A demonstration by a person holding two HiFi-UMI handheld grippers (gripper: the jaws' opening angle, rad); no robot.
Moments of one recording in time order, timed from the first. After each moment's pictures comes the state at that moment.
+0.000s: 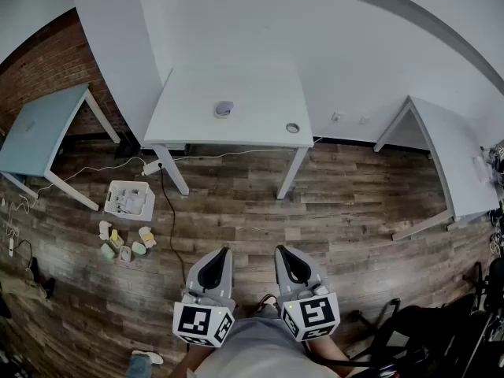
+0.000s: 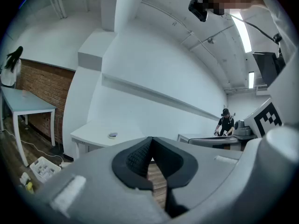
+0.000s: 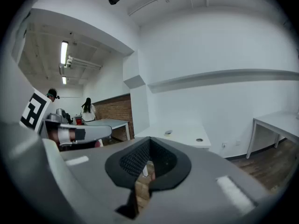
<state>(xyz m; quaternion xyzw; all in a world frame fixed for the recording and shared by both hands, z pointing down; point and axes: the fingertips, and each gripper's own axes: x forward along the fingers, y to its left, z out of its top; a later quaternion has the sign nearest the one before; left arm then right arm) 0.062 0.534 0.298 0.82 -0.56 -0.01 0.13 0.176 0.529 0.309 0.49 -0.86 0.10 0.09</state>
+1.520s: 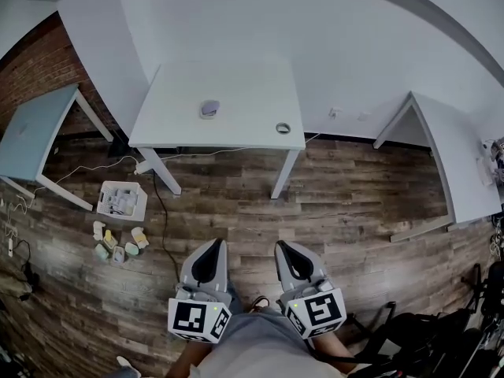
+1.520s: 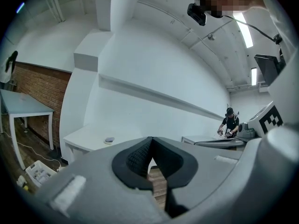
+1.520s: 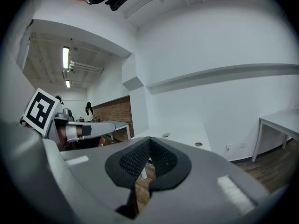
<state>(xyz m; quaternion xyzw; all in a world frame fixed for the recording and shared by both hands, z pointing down) 0.112 0.454 0.291 0.81 -0.57 -0.01 0.12 0.233 0.458 0.311 0.47 -0.87 0.10 0.08</state>
